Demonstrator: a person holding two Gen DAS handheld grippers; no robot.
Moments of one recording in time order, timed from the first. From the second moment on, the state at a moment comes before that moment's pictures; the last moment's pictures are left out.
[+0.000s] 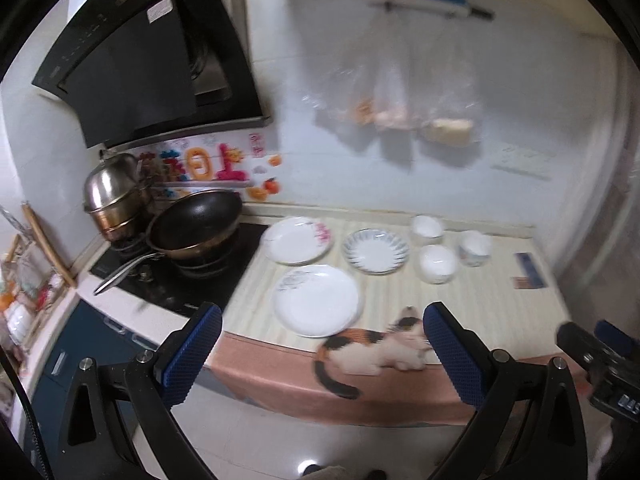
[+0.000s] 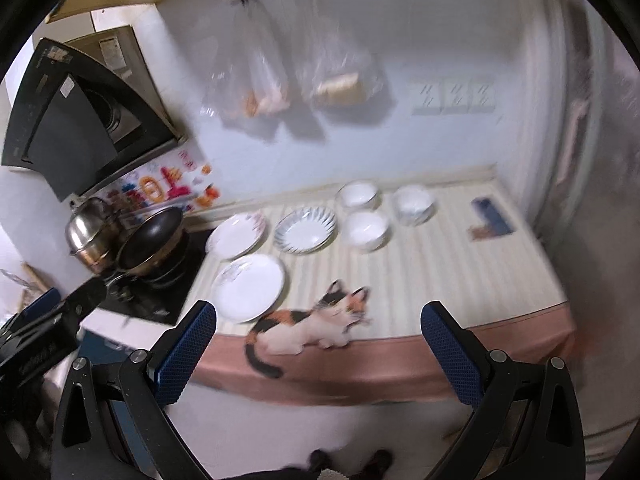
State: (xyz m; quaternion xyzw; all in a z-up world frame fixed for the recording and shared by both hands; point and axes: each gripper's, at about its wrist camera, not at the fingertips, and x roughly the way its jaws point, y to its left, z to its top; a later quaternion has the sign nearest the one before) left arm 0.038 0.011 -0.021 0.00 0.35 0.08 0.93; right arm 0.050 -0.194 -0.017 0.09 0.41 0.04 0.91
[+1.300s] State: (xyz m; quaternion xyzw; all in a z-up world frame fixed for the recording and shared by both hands) left arm 0.354 0.195 -0.357 -0.11 0.64 -0.06 0.76; right arm 0.412 -0.023 -0.419 0.16 0.66 0.14 0.72
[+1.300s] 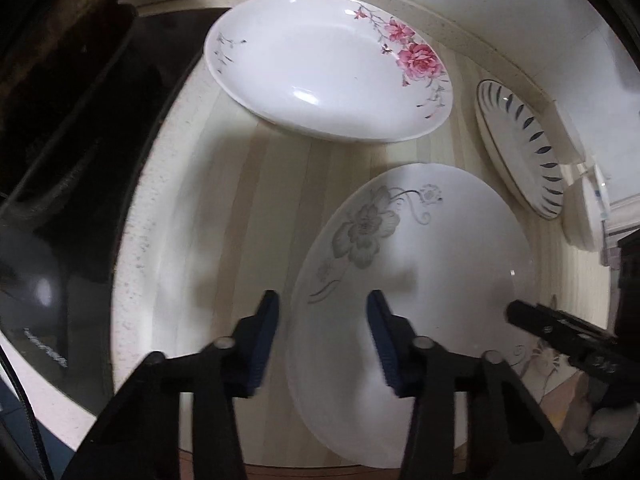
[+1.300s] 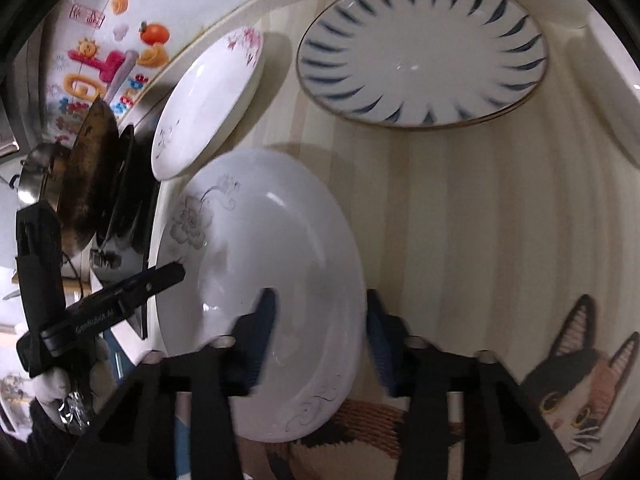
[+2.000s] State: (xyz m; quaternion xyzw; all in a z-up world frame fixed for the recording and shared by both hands) left arm 0.346 0.184 -0.347 -0.10 0.63 -0.04 0.77; right arm 0.401 -0.036 -0.406 0.16 0.65 0.15 0.72
